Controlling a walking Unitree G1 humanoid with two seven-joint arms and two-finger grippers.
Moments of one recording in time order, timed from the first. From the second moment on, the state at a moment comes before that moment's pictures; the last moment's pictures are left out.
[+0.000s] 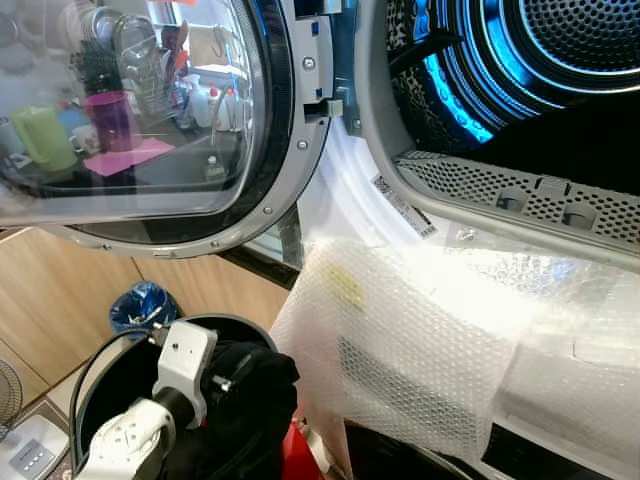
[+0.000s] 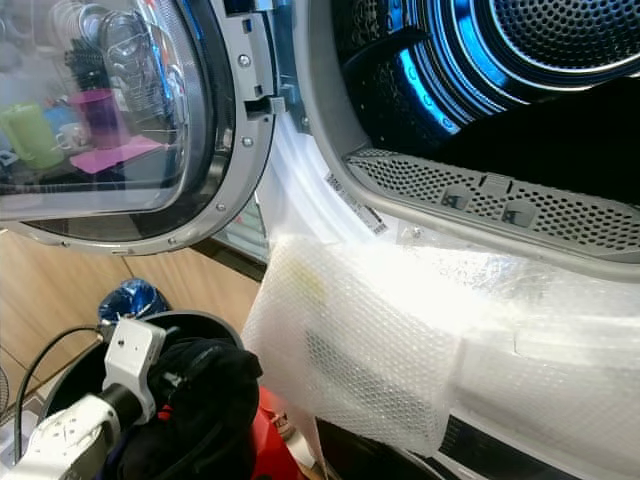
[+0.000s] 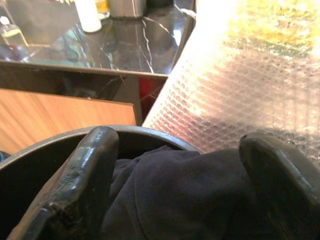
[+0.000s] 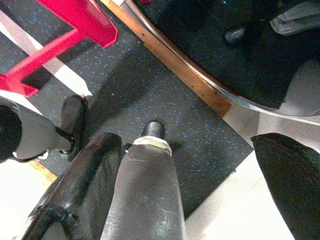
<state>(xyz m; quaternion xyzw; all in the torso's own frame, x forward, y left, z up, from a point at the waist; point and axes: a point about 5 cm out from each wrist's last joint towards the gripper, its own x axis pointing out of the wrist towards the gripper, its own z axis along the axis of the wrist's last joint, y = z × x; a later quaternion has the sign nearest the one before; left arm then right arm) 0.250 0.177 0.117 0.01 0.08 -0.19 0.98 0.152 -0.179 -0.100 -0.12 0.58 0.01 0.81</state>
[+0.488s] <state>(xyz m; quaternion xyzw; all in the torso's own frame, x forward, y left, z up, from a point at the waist) 0.249 0.187 0.101 0.03 0.15 -0.20 0.97 0.182 -0.194 -0.084 -0.01 0.47 -0.10 0.88</state>
